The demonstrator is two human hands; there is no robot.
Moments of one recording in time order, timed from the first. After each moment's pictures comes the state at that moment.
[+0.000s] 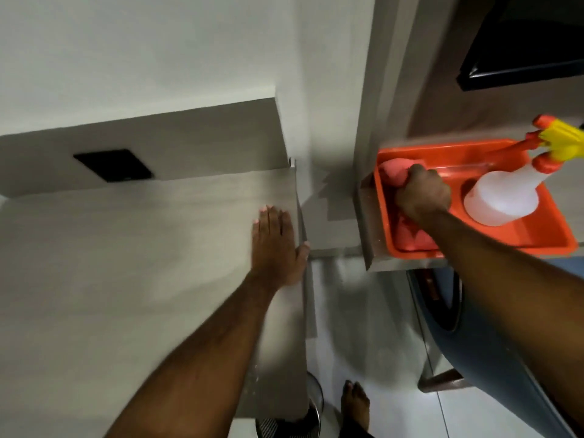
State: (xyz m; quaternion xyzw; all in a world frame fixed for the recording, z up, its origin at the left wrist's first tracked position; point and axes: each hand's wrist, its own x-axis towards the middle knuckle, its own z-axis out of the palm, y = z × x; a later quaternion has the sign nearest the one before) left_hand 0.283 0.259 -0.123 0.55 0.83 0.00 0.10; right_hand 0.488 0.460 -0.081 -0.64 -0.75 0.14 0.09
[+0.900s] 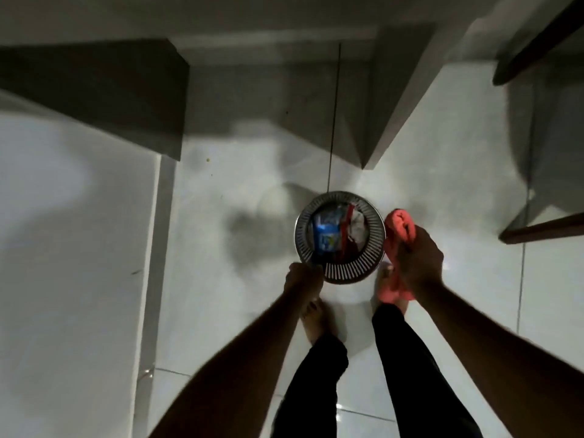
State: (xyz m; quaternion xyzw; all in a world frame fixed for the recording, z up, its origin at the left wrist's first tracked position) left_hand 0.400 -0.166 -0.527 -0.09 0.85 0.12 0.51; right_hand 0.558 -0.026 -0.531 -0.66 -0.61 0.44 0.00
